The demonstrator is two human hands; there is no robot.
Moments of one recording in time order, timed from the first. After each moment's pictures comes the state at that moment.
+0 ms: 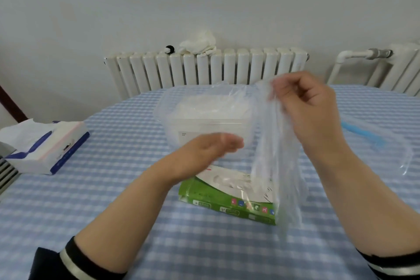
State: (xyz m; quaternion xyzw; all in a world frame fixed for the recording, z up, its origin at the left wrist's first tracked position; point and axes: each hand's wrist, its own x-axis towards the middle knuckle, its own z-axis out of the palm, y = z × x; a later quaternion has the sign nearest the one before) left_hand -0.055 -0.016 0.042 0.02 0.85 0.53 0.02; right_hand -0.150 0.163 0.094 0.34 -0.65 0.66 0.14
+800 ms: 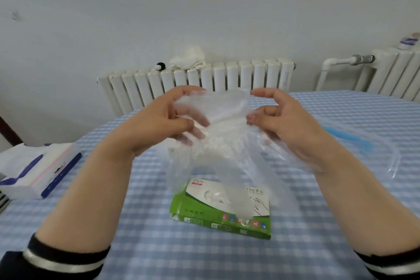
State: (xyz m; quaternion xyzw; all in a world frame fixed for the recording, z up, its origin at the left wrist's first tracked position) left_hand -0.056 -0.042 0.129 0.02 0.84 0.54 -0.08; right_hand -0.172 0.176 0.099 0.28 -0.70 0.64 -0.13
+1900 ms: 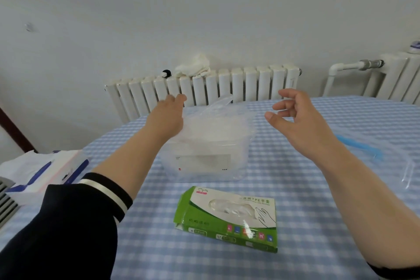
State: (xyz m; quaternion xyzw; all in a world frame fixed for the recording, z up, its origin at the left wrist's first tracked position) left_hand -0.147 -0.109 0.087 -0.18 0.97 -0.02 -0.15; right_hand -0.197 0.183 0.090 0.26 -0.80 0.53 0.04
